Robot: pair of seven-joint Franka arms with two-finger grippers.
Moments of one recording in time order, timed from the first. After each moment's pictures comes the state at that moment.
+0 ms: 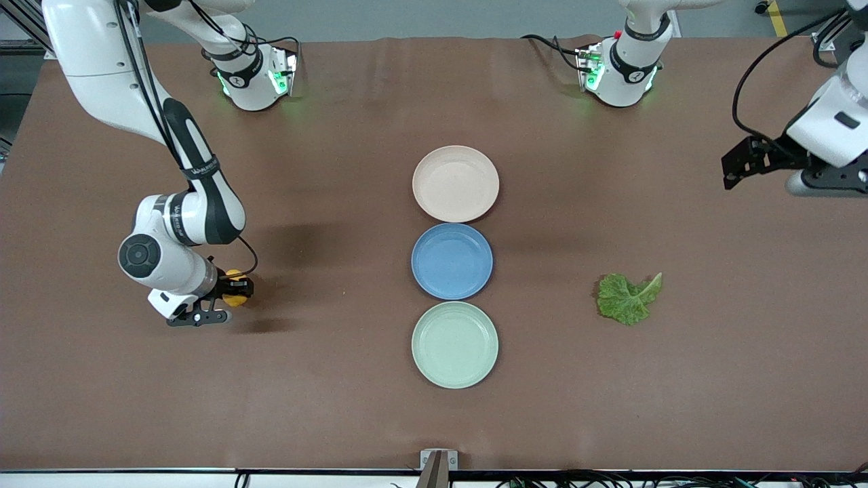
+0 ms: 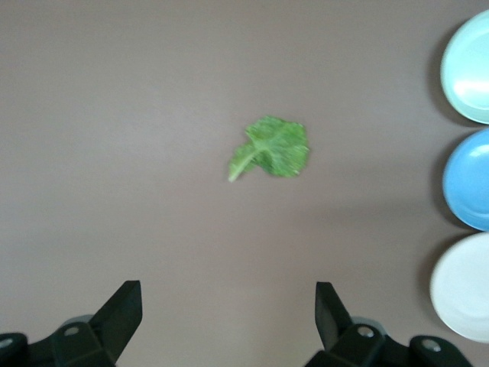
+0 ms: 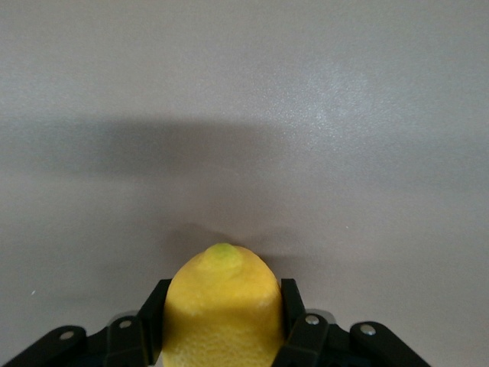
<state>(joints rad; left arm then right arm) 0.04 -0.03 -0.17 -1.57 0.04 1.56 -0.03 0.12 0.57 -0.05 -1.89 0.02 2.41 -0.02</state>
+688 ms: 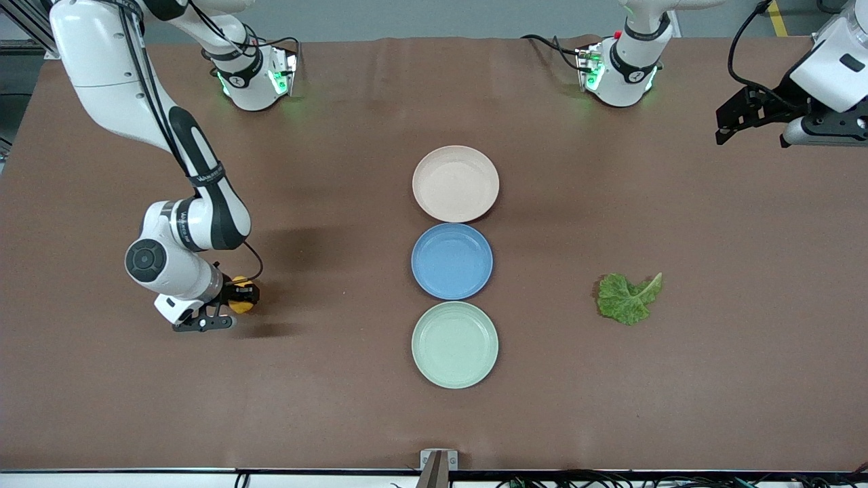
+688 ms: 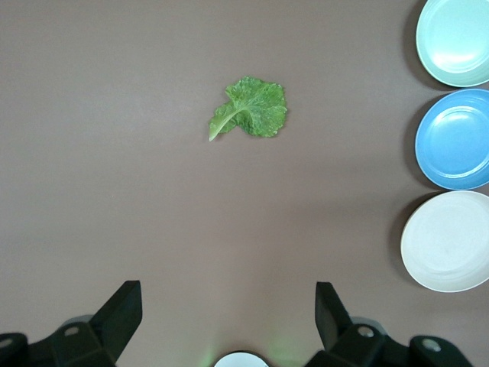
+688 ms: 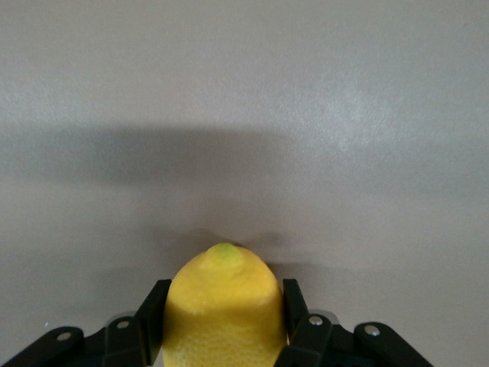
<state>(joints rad) 0.00 -0.13 -0.12 -1.64 -0.01 1.49 -0.04 0.12 0.61 -0.05 -1.85 0.04 2.44 -0.02</state>
